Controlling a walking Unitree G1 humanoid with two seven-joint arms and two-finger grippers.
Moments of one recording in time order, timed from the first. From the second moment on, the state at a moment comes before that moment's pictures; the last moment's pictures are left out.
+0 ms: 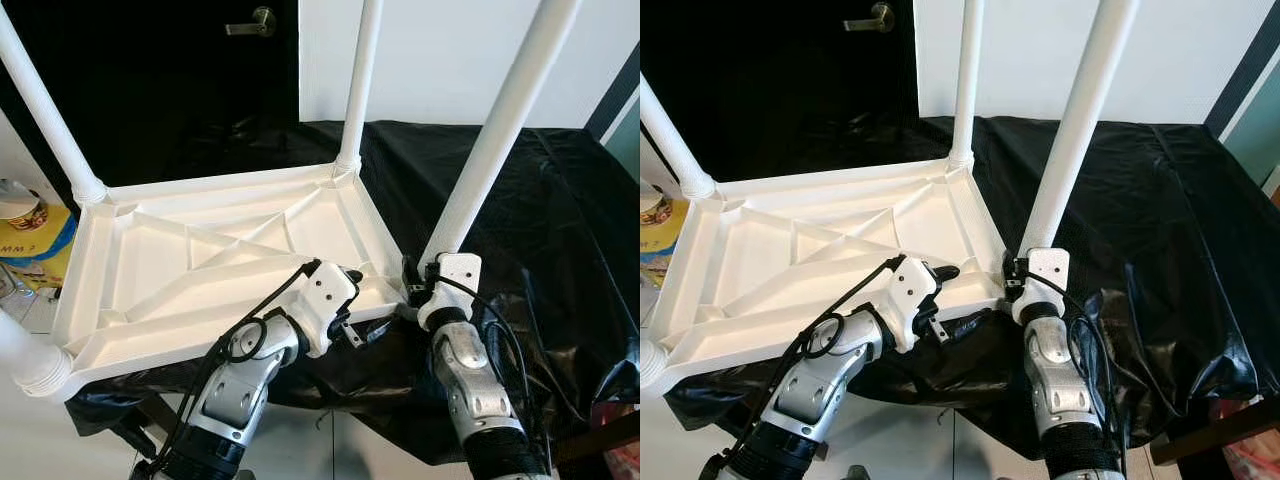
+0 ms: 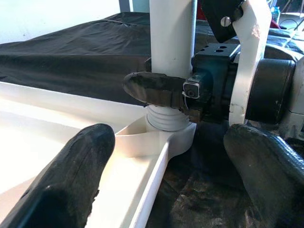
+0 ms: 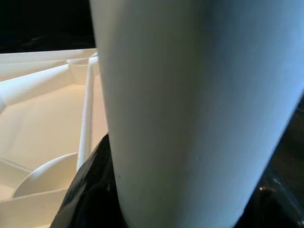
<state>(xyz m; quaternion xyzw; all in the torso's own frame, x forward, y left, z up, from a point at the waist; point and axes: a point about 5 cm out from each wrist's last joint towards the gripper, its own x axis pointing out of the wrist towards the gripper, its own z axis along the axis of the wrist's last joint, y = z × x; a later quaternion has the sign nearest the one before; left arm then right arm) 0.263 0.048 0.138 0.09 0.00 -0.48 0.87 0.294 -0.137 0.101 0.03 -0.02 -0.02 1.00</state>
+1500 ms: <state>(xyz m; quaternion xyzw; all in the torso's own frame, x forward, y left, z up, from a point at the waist) 0.263 0.050 0.143 0.11 0.00 -0.48 0.87 0.310 -0.170 0.112 -0.06 -0.01 0.28 0.96</state>
